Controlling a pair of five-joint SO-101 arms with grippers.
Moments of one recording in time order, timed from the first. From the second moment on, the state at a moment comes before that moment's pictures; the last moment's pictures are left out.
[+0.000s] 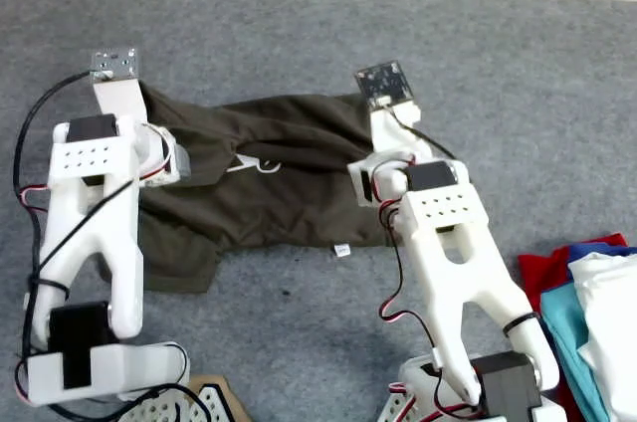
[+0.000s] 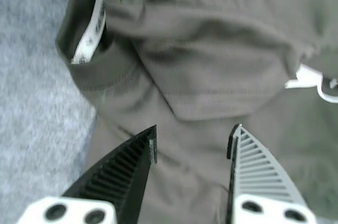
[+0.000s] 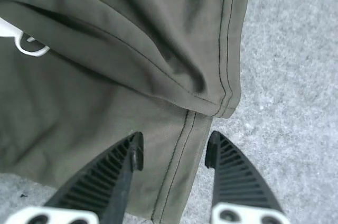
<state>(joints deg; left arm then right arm) -16.3 -6.6 22.5 64.9 1.8 -15.9 -19.2 36.2 46.7 8.8</state>
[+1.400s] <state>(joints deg) -15.8 18.9 3.8 62.3 1.8 -15.7 -19.1 39.4 40.9 8.5</state>
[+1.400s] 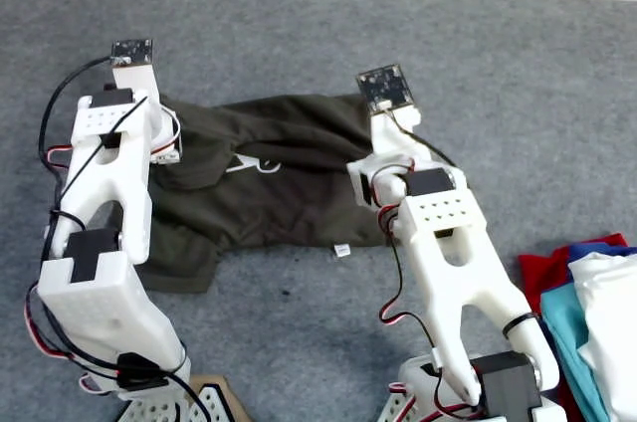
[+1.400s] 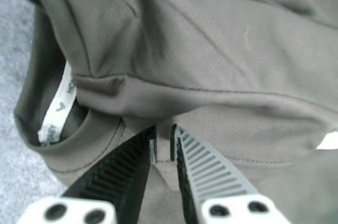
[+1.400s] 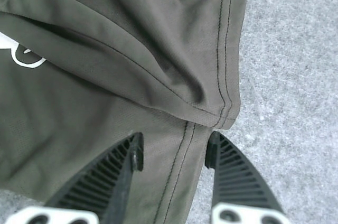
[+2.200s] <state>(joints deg) -15.8 19.1 3.7 68.7 1.8 -15.7 -19.1 39.4 40.9 8.5</state>
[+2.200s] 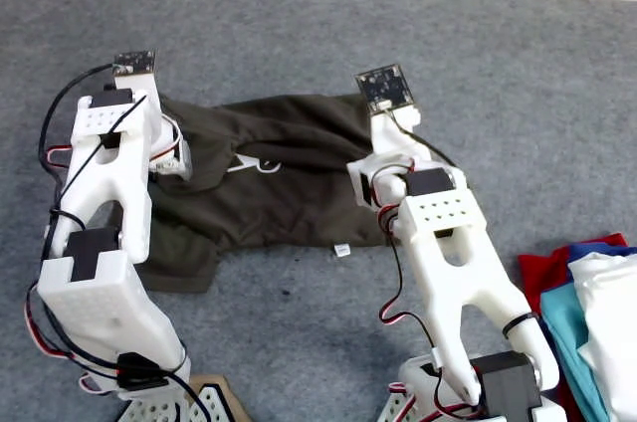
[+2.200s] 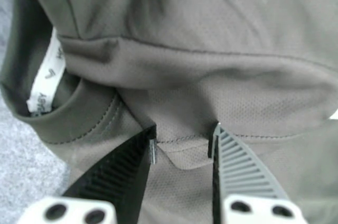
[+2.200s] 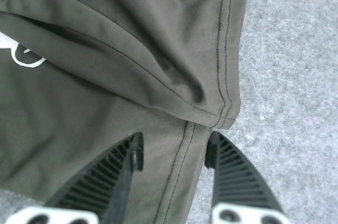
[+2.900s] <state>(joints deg) -17.8 19.2 6.9 68.3 1.8 -15.7 -19.1 39.4 40.9 8.5</state>
